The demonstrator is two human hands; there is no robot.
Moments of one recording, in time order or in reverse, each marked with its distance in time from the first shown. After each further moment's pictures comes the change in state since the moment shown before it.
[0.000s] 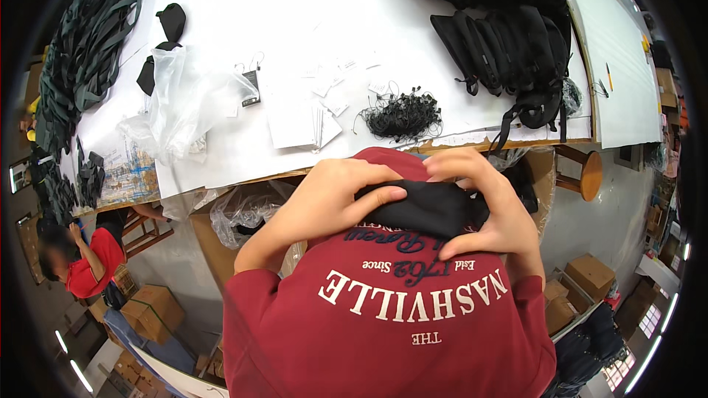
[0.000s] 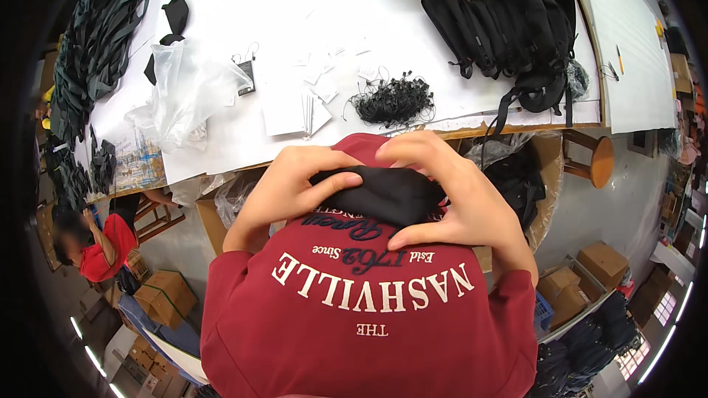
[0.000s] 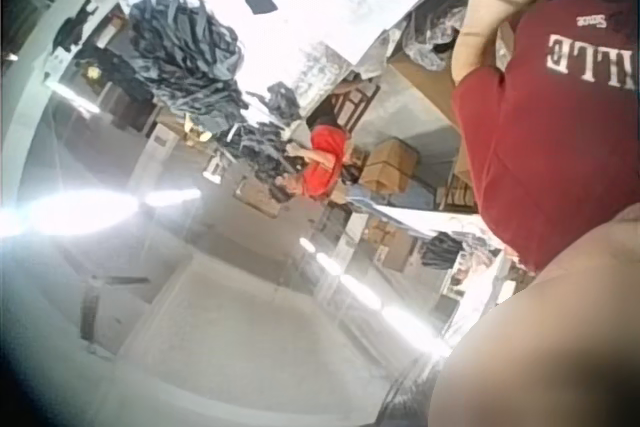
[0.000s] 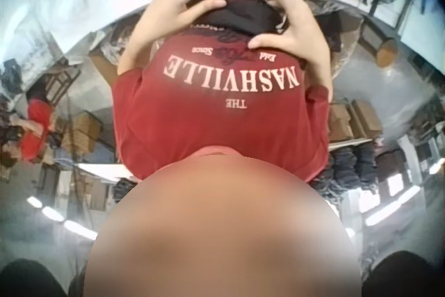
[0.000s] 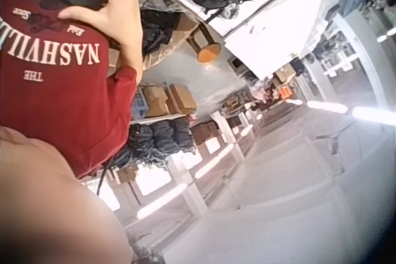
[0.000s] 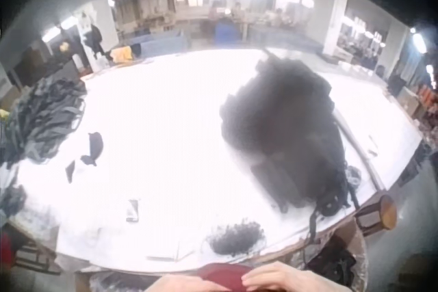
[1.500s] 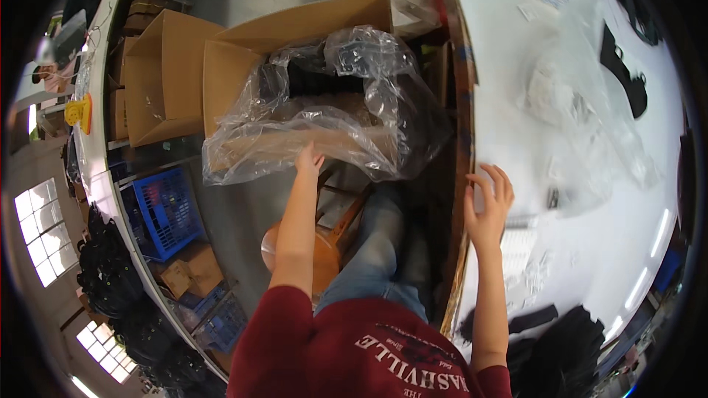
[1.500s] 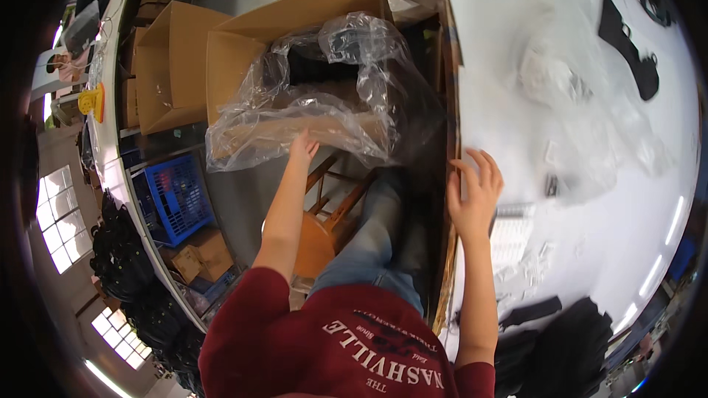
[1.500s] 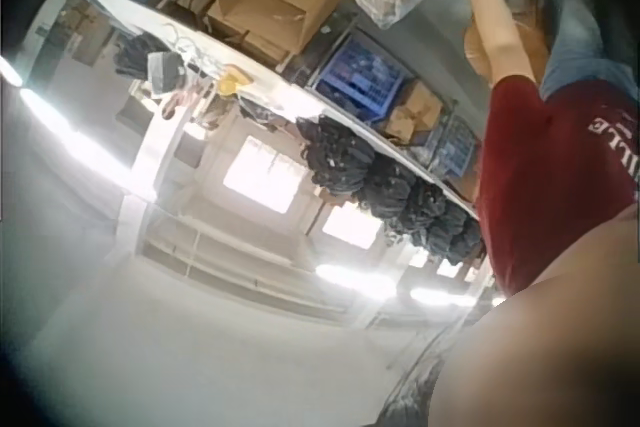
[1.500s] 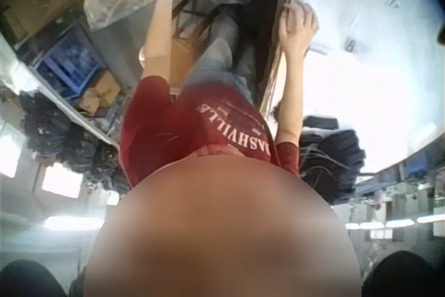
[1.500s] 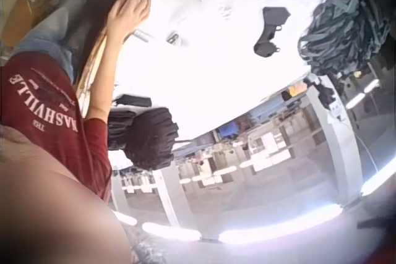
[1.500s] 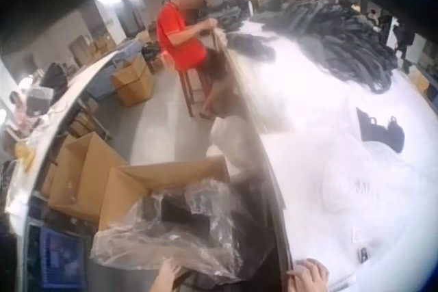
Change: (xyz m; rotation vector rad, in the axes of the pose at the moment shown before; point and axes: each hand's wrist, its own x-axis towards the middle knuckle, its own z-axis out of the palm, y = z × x) left_hand -0.344 -0.384 0.349 1.462 -2.361 0.607; right_hand 0.207 0.178 0.340 -0.664 -0.783 -0.777
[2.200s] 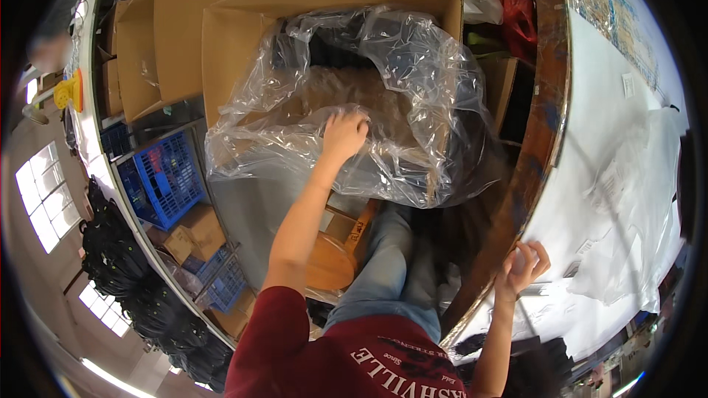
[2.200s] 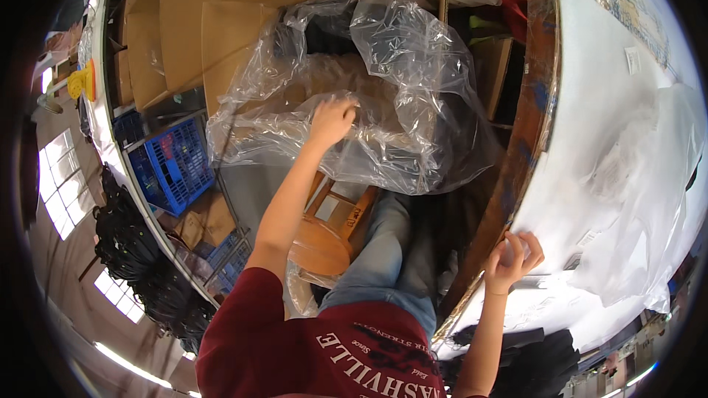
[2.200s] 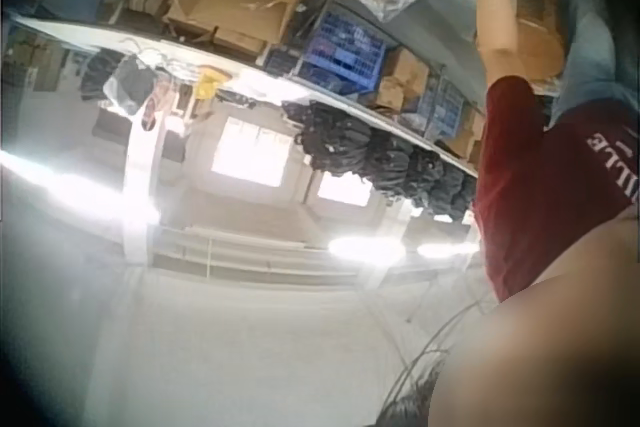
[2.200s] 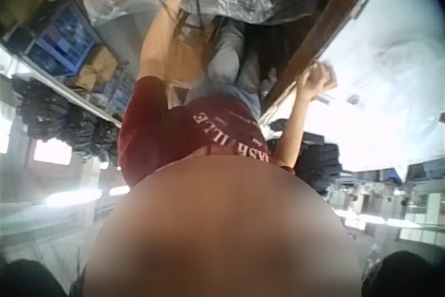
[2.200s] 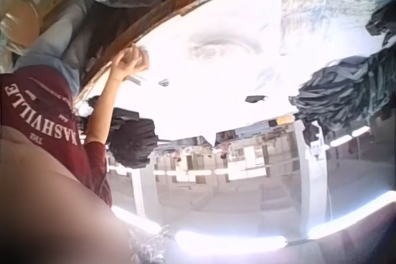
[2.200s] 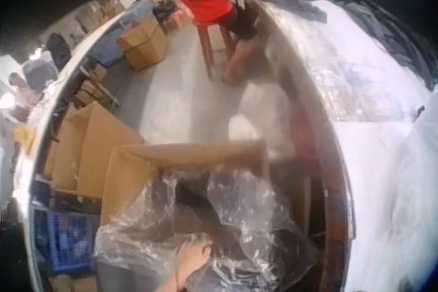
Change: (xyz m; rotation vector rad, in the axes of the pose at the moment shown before) left_hand -0.027 0.058 0.088 1.606 -0.297 0.958; right_hand -0.004 0.042 0.022 -0.164 -0.002 0.054
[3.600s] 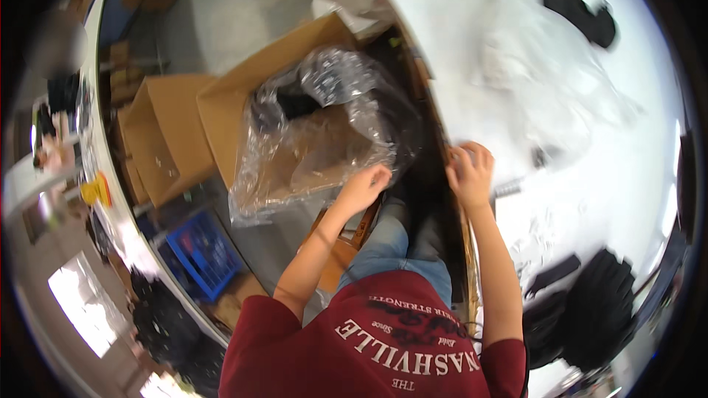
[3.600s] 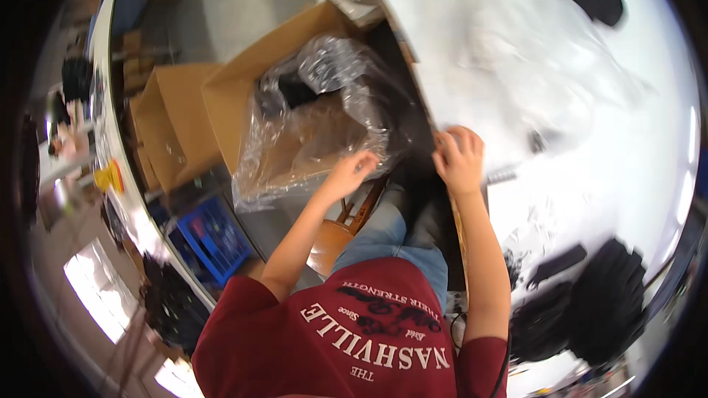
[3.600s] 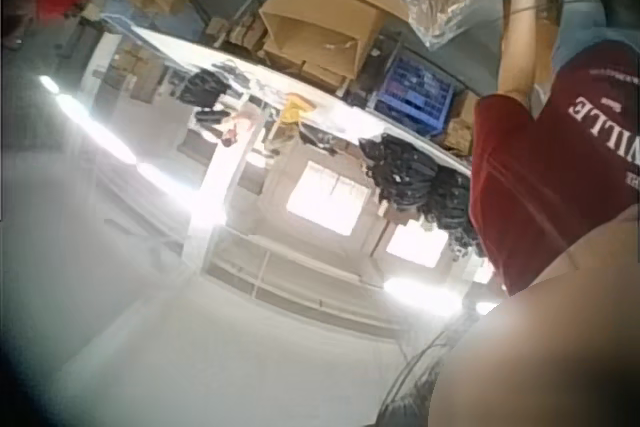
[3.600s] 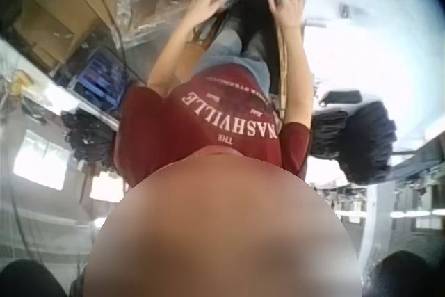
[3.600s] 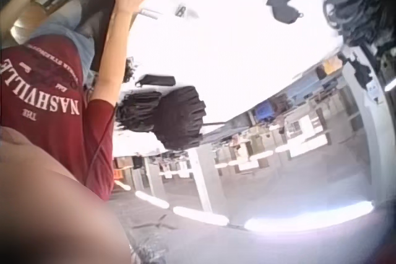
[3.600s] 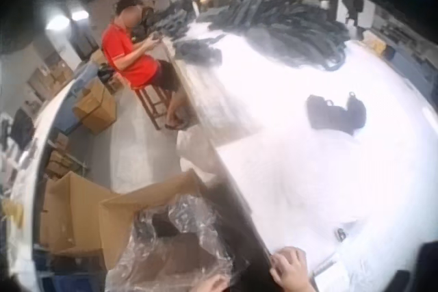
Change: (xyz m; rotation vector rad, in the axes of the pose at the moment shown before) left_hand -0.129 0.159 -0.052 -0.530 -0.477 0.371; right_hand 0.012 -0.013 -0.009 0.073 0.202 0.010
